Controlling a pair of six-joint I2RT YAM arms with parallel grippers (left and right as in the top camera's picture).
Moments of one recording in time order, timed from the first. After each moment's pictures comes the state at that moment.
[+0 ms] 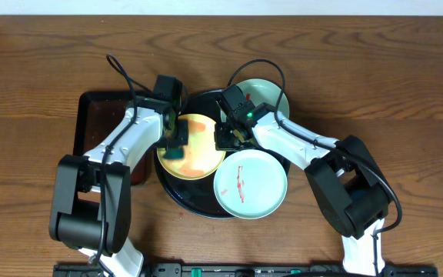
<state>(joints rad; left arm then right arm) -0.21 1.81 1.13 -0.76 -0.02 -0.23 0.67 2.09 1.39 -0.54 -0.20 0.62</state>
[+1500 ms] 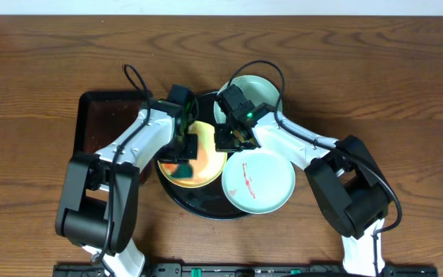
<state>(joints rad) -0.29 1.83 1.13 -0.90 0.13 -0.24 0.67 2.09 1.39 -0.55 -0.22 0.62</state>
